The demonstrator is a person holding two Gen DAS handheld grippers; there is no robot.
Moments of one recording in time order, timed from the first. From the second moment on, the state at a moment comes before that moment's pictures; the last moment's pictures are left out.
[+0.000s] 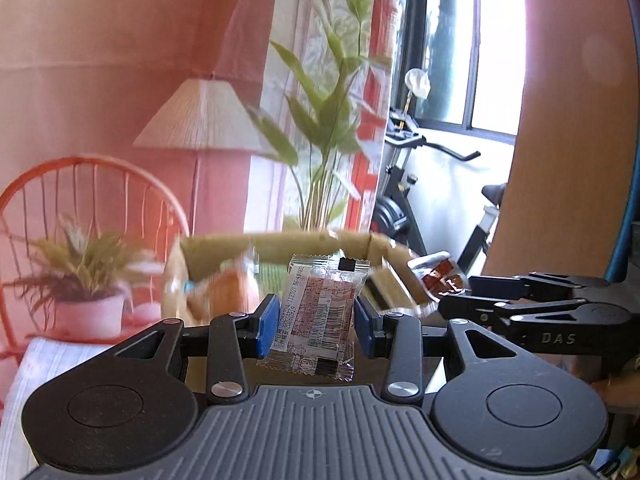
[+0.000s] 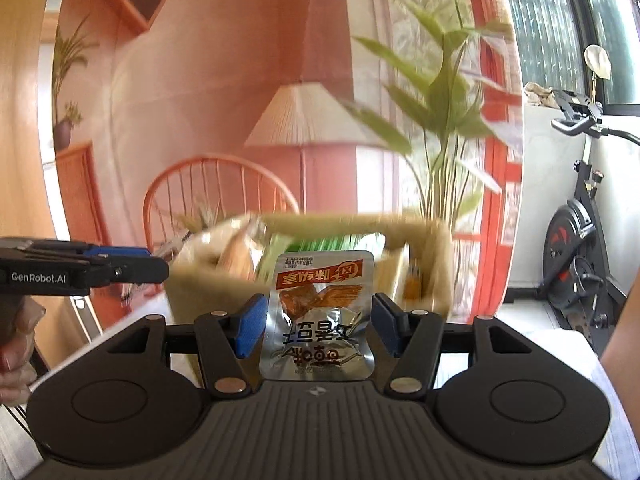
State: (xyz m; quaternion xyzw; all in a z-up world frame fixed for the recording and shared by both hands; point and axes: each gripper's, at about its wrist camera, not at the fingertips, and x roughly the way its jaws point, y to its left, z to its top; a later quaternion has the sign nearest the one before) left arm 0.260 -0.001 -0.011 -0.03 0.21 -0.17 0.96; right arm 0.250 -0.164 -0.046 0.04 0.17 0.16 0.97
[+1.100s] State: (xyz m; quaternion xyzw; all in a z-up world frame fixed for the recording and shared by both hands) left arm 0.362 -0.006 -0.029 -0.04 0.26 -0.13 0.96; right arm 0.369 -0.159 -0.063 0.04 0.21 0.15 0.97
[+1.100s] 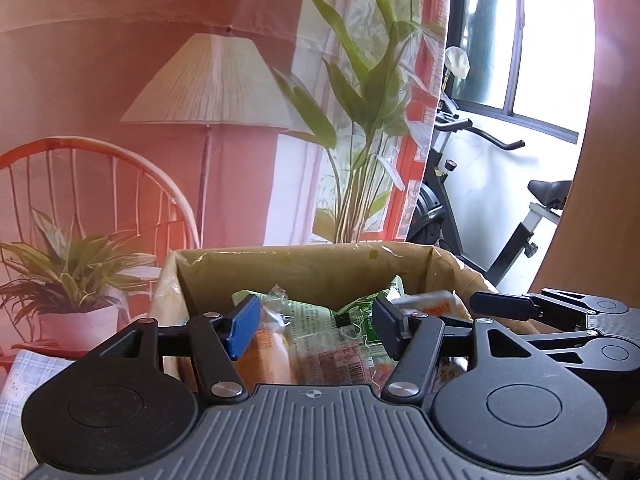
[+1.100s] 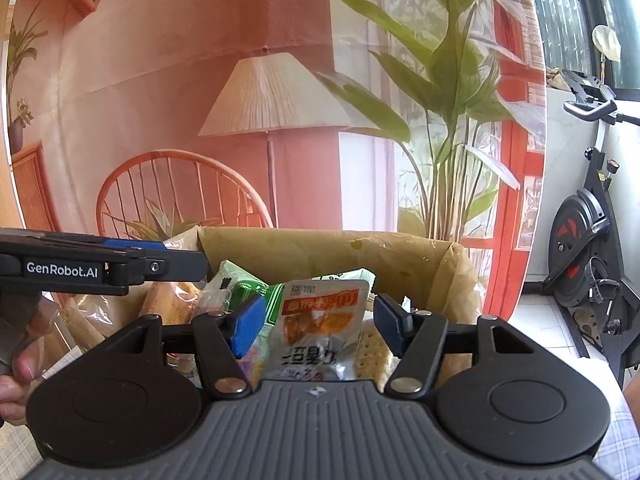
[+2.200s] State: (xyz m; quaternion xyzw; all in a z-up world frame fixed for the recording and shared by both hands) left arm 0.246 0.037 -0.070 -0.07 0.28 -0.14 0.95; right arm 0.235 -0.160 -0.092 0.07 0.21 0.12 0.97
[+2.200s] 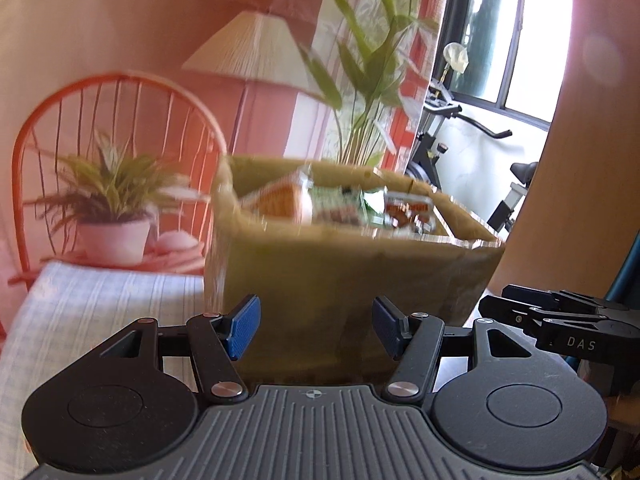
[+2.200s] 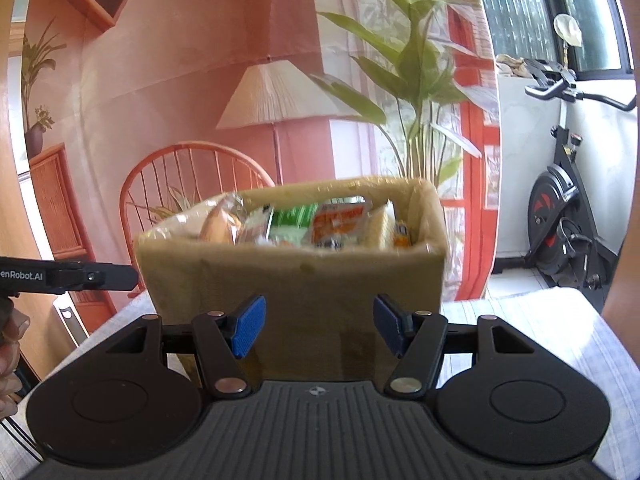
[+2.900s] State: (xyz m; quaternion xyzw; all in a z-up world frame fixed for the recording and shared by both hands) left arm 0.279 0.044 -0.176 -0.07 0.39 -0.16 0.91; right arm 0.250 -0.138 -0.201 0.08 0.36 0.15 0.92
